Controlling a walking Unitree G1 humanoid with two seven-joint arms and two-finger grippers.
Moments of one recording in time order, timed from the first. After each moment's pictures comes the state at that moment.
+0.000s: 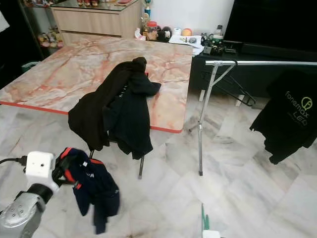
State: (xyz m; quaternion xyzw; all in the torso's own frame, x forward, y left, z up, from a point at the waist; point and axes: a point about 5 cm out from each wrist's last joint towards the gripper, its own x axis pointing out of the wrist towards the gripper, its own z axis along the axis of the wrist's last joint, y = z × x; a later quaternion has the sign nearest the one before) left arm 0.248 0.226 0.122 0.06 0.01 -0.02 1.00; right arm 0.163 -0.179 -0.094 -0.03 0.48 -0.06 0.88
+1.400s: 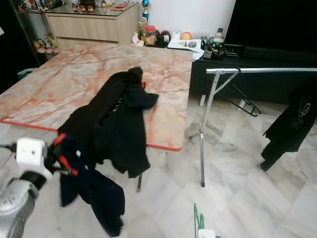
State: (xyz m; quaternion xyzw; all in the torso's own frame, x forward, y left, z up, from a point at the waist) left arm 0.275 0.220 0.177 0.06 -0.08 -0.04 0.99; right arm 0.157 -0.191 -0.095 -0.03 0.49 -0.06 0.87
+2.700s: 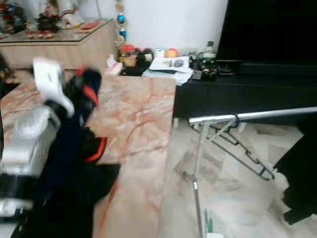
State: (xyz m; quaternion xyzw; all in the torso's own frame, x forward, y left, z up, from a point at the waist) left arm 0.337 0.199 0.231 0.06 -0.13 -0.12 0.98; right arm 0.162 -0.200 -0.092 -0.03 0.48 -0.08 0.87
